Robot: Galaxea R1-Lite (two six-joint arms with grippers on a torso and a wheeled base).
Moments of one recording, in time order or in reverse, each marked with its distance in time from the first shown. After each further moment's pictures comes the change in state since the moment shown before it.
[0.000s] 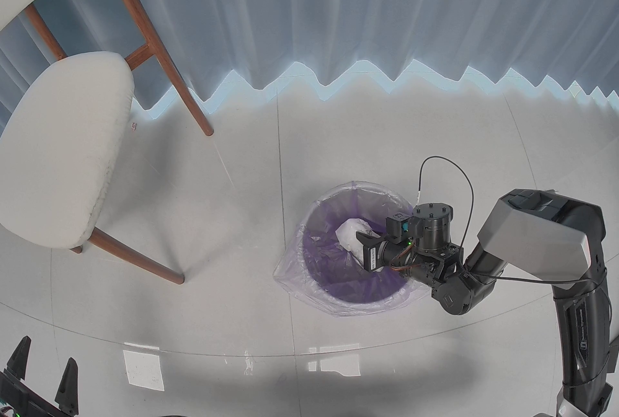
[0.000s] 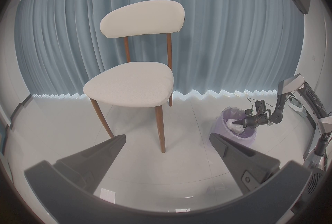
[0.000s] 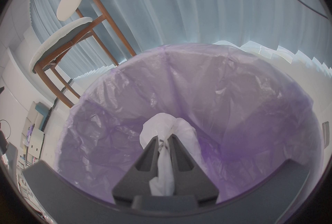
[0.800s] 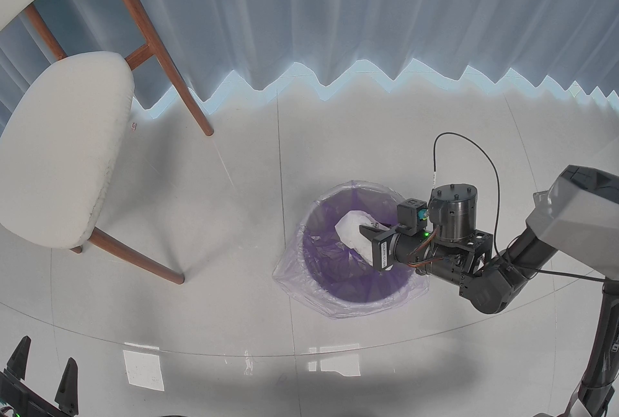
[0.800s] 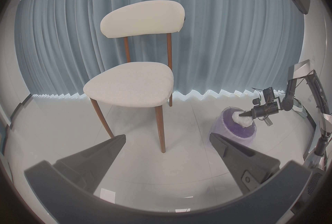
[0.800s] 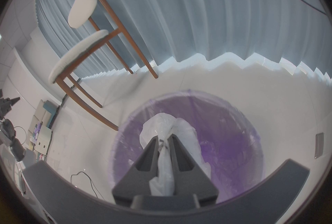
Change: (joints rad) left arm 0.000 -0.001 0.000 0.000 0.000 0.000; right arm 0.055 -0.278 0.178 0.107 0.004 -0.004
